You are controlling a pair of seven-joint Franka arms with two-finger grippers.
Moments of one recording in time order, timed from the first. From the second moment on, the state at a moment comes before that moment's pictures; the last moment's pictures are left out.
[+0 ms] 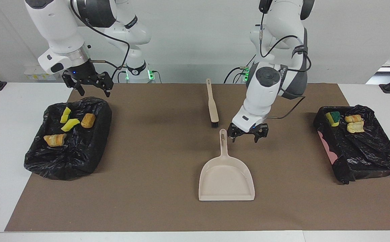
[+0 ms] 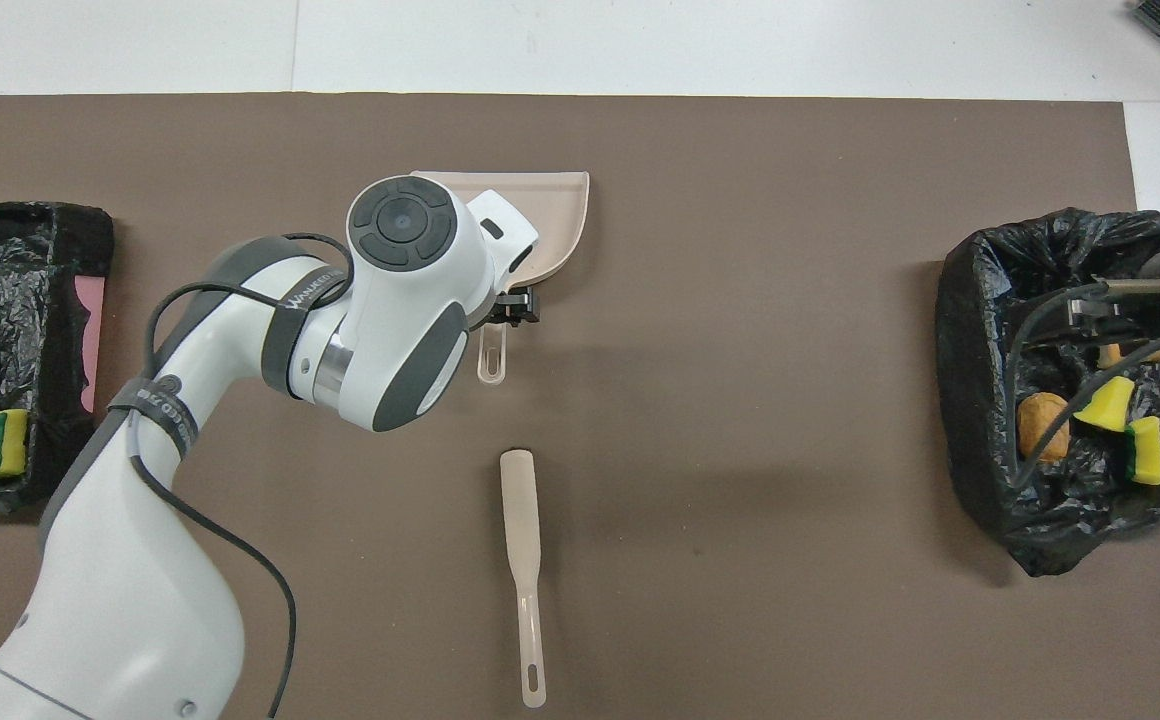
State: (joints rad) left arm -0.37 0.30 -0.02 -1.62 0.02 2.00 -0.27; right arm 0.01 0.00 0.01 -1.62 -0.02 1.59 0.07
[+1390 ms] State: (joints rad) left arm -0.09 -0.02 0.00 -1.47 0.02 1.51 0.07; right arm 0.01 0.00 0.01 -1.62 -0.02 1.59 0.07
